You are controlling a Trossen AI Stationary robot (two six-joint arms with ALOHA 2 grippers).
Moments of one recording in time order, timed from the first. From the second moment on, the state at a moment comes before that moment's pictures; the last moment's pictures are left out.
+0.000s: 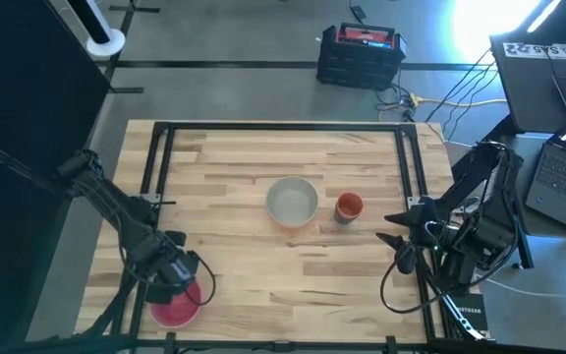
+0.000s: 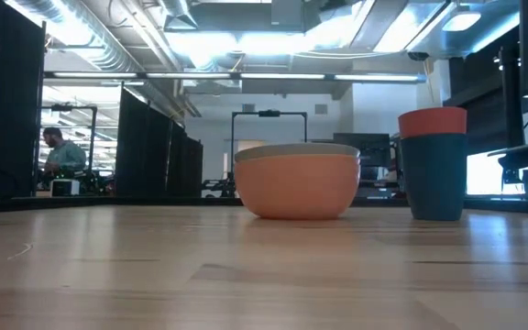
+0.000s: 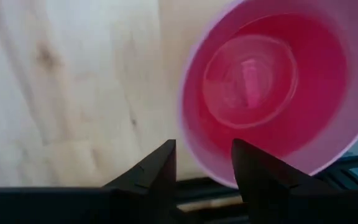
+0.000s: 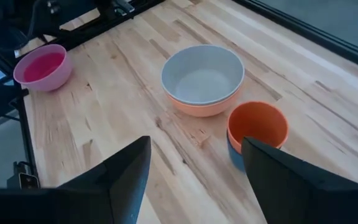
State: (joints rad) left arm -0.77 1.39 1.03 -1.13 0.12 -0.70; right arm 1.05 1.23 1.34 -1.54 0.90 1.65
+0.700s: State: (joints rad) left arm -0.75 1.39 0.87 -0.90 0.14 -0.76; right arm 1.05 1.23 1.34 -1.54 0.90 1.67
